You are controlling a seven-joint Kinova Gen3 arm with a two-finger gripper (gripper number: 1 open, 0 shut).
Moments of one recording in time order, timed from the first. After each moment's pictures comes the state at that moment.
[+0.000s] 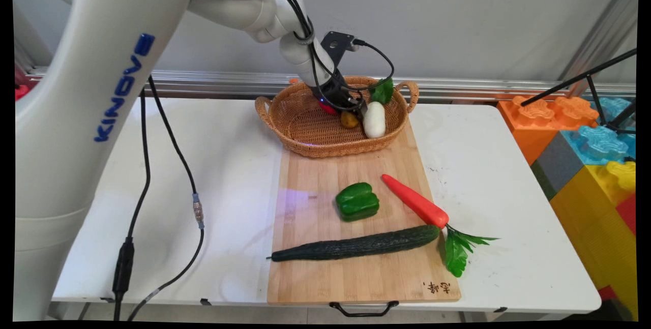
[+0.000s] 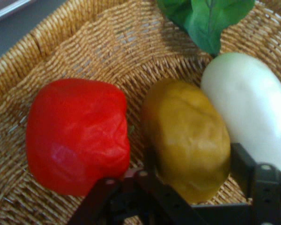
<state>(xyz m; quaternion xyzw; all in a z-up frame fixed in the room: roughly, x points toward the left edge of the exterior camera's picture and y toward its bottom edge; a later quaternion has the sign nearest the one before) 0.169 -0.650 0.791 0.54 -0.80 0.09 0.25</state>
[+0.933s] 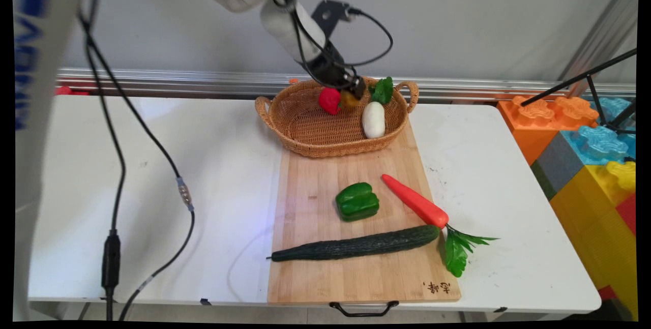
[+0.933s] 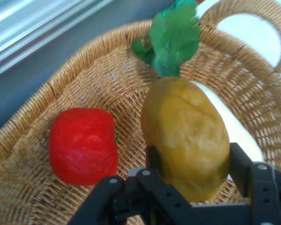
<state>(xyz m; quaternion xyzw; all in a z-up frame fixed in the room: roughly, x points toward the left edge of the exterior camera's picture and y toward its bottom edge) 0.184 -0.618 0.867 0.50 -0.81 0.11 0.29</state>
